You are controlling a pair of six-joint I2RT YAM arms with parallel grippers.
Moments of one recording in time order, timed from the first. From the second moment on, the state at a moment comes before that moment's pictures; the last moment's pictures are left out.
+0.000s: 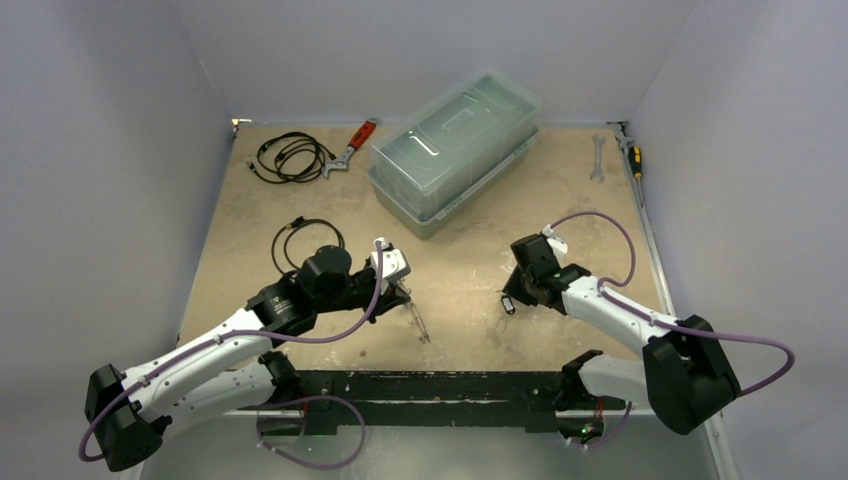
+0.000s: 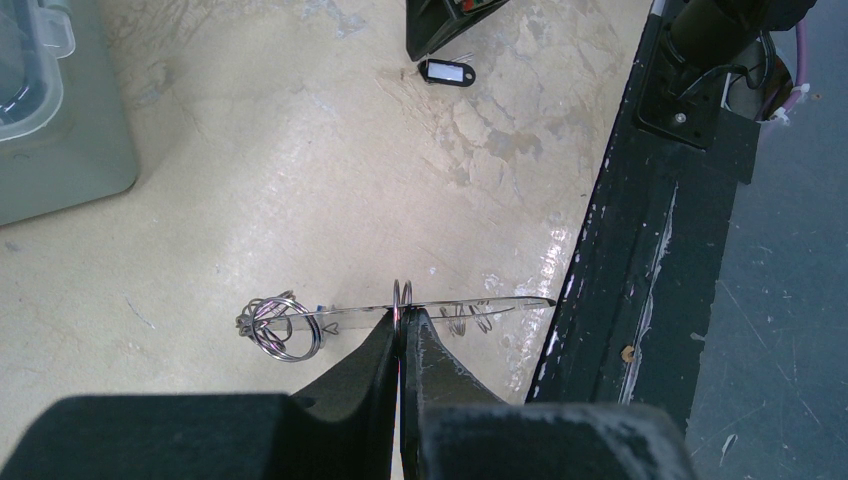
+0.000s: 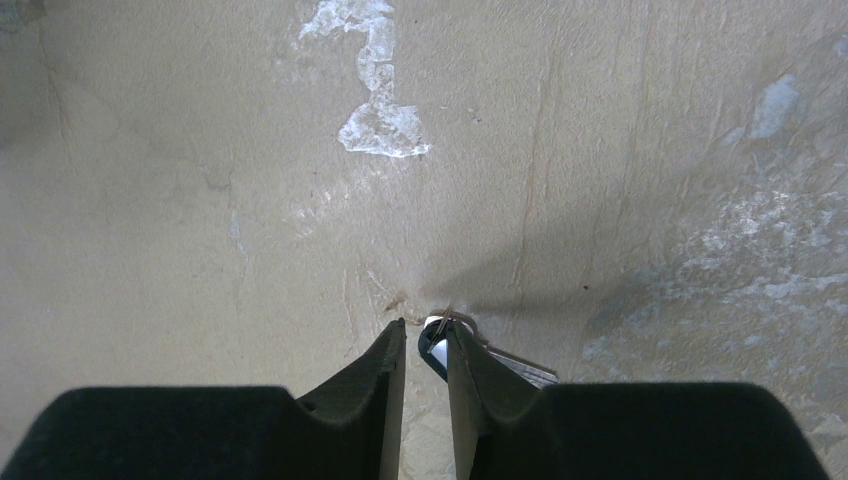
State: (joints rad) left arm -0.86 0.84 0.64 -0.25 0.31 0.04; right arm 0.50 1.19 0.55 -0.39 0.21 0.97
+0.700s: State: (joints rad) left arm -0.86 0.85 0.64 -0.25 0.32 0.04; right arm 0.50 1.20 0.53 -0.36 0.21 0.96
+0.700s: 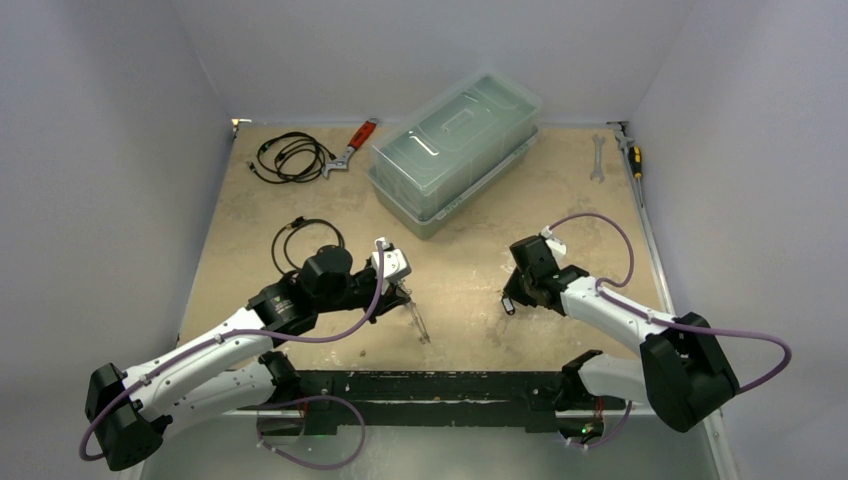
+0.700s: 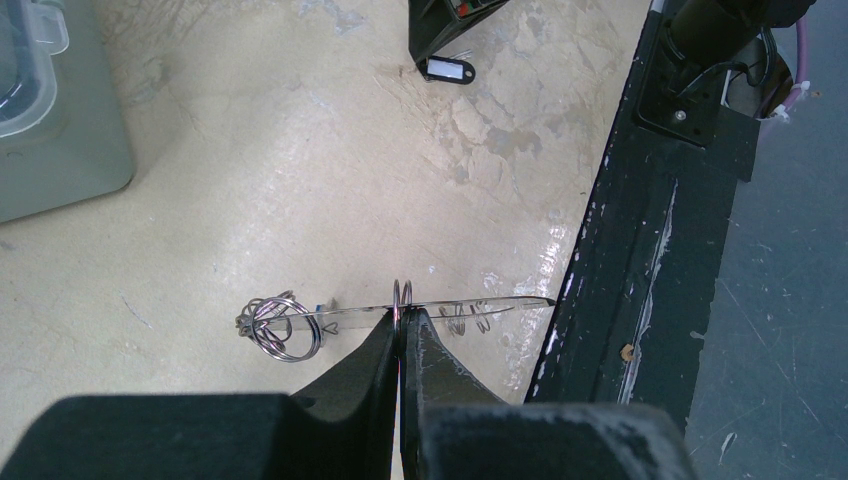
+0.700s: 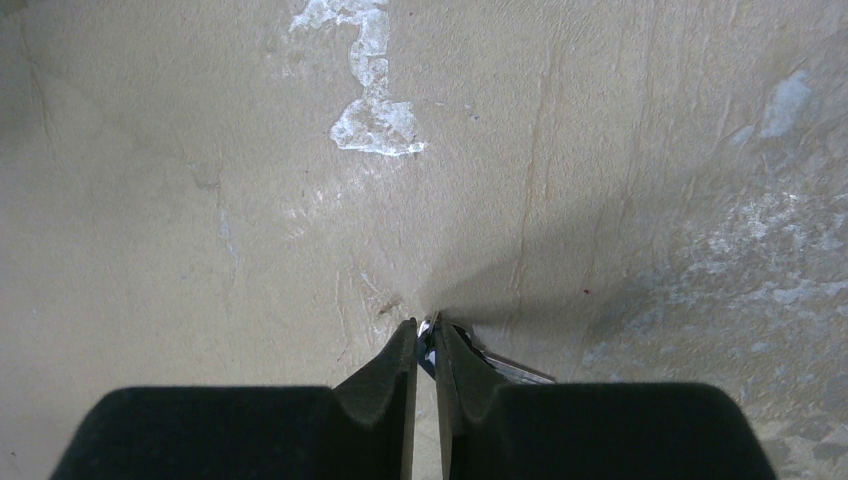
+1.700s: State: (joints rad) left arm -0.86 0.85 0.64 -0.25 0.32 0.04; right arm 0.50 0.93 0.46 -0.15 -0.12 0.66
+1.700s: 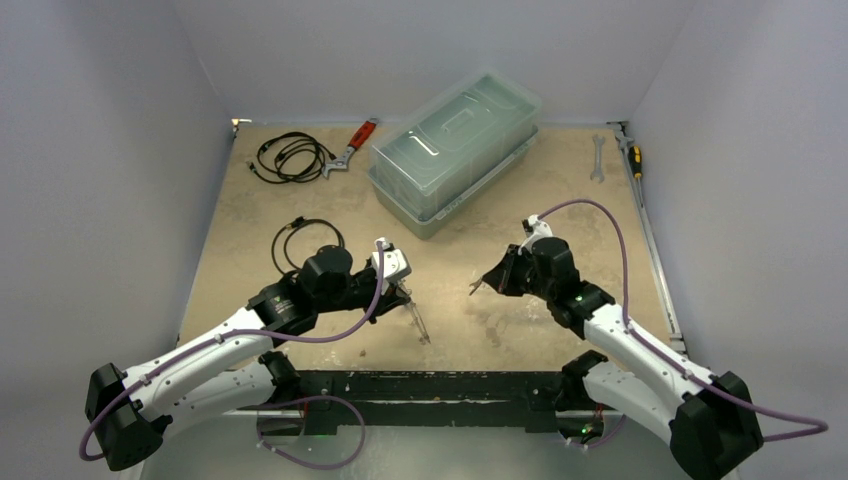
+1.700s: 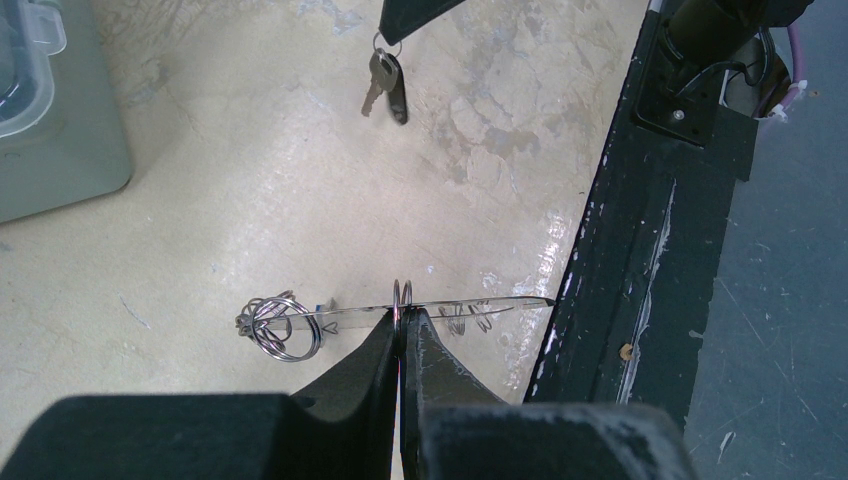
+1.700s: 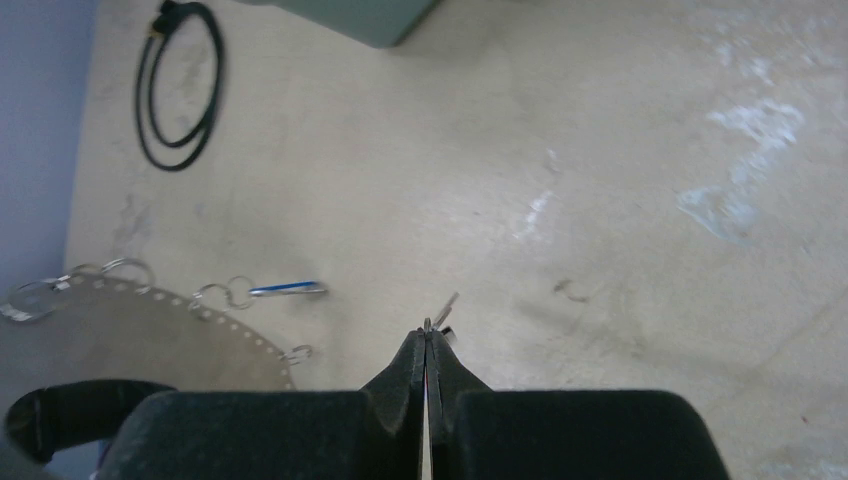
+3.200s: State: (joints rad) left arm -0.86 0.86 0.64 -0.25 0.33 0.04; right arm 0.73 0.74 0.48 0.21 -0.43 0.43
